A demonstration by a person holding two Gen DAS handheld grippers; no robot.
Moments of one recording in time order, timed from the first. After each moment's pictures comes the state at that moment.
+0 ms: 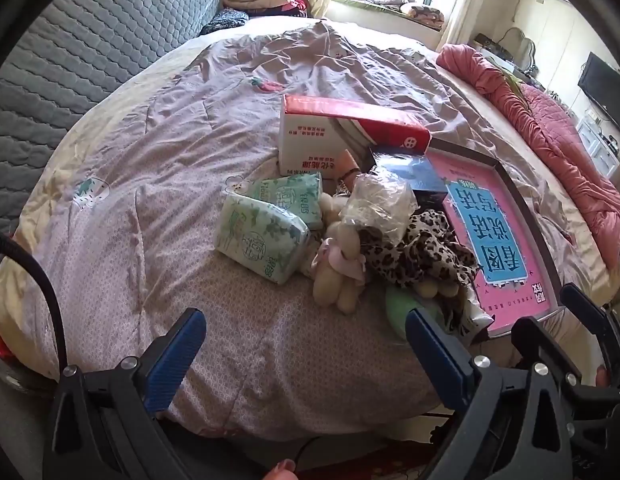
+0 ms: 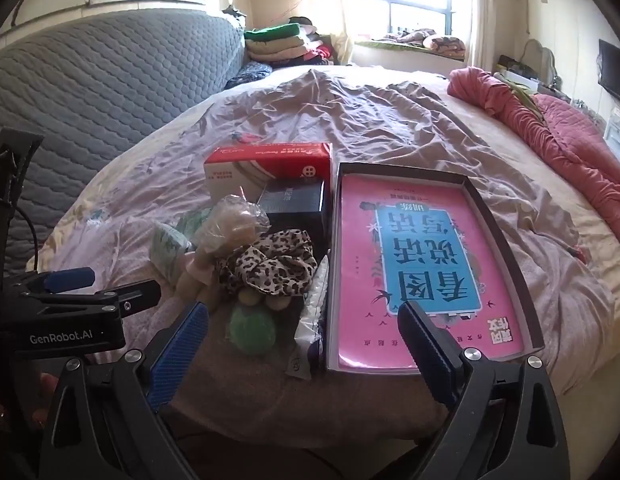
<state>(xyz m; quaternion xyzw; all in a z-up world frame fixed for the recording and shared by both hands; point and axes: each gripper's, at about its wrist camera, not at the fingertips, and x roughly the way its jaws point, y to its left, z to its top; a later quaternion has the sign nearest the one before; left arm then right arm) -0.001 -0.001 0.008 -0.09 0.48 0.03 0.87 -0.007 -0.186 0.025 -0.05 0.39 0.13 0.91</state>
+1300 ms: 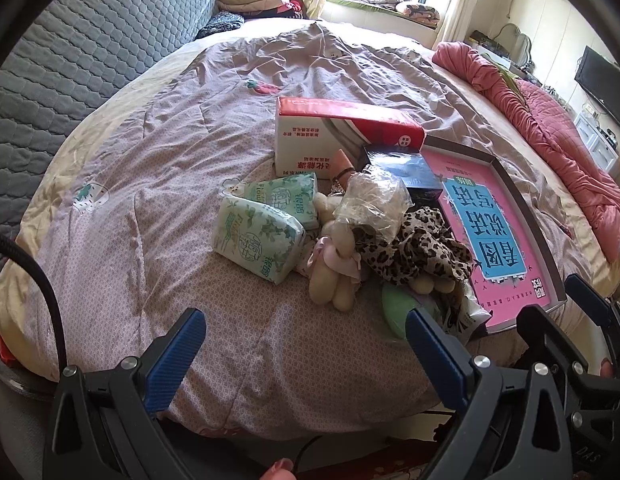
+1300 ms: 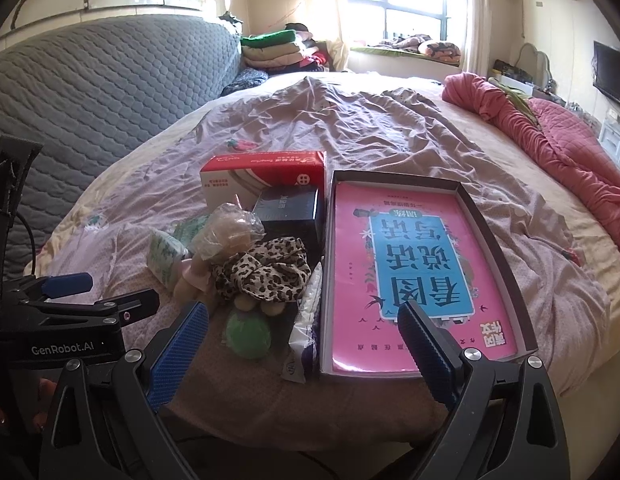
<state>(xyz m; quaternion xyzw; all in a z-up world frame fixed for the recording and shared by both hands) -0.003 -0.006 0.009 -0.08 0.48 0.03 0.87 -0.010 -0.190 0.030 -0.05 0.38 0.12 0.91</state>
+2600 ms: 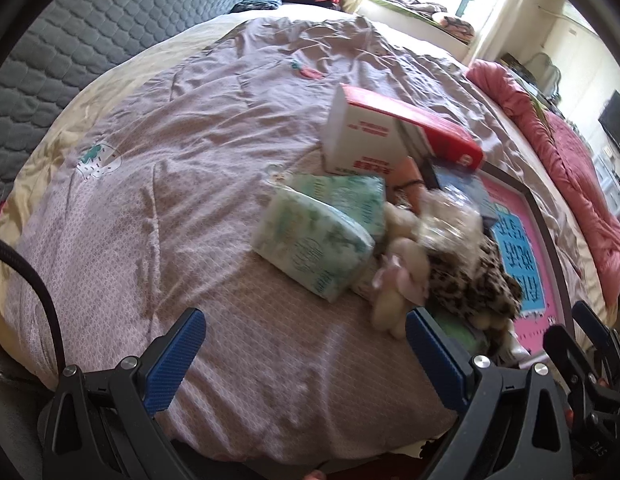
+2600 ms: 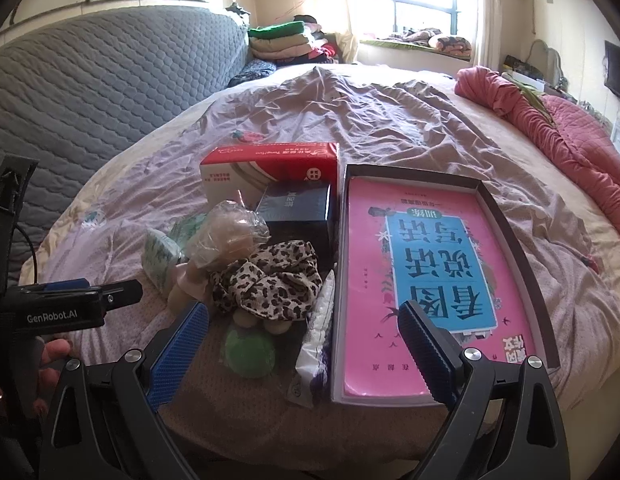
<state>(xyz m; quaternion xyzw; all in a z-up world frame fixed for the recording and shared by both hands) 0.020 0.049 -0.022 -0.15 0.49 0.06 0.86 0.025 -0.174 0.011 -0.06 0.40 0.14 0.90</state>
